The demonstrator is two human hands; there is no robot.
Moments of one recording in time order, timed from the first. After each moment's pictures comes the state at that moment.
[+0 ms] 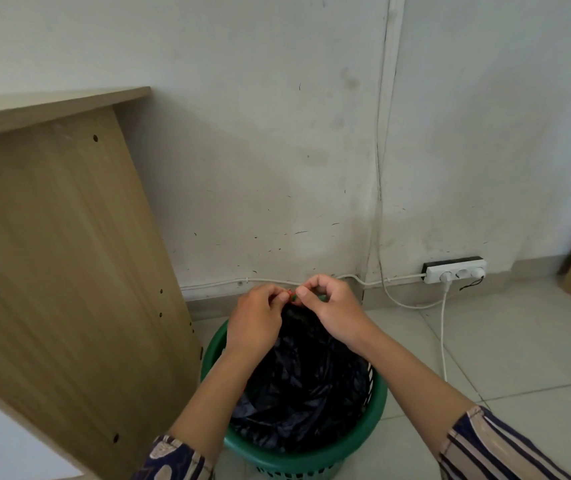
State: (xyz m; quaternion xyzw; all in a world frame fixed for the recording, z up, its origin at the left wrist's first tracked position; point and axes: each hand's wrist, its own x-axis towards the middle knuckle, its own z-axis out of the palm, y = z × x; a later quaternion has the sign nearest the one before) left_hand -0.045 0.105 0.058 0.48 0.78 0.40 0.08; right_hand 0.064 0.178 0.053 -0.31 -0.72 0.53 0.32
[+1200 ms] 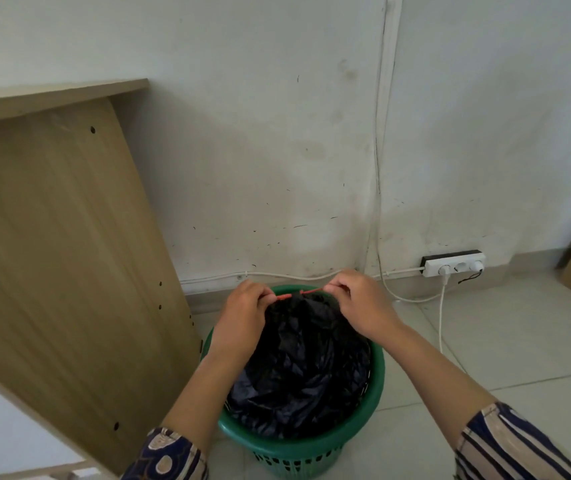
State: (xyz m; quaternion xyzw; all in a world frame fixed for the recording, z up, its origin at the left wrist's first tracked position) left_hand -0.059 0.096 0.041 0.53 0.75 0.39 0.01; right_hand 0.094 0.207 0.037 -0.35 -0.85 0.23 0.31
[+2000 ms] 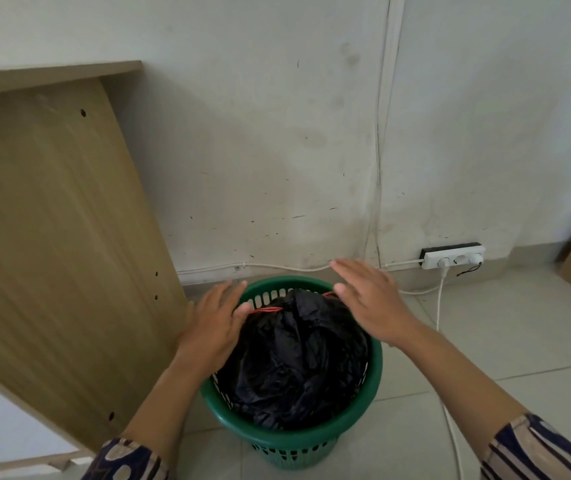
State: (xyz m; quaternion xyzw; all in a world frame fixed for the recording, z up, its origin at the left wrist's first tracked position) left_hand -0.091 0.062 0.015 0.55 0.81 0.20 0.07; right_hand 0.120 0.206 0.034 -0.35 -0.91 0.15 0.18
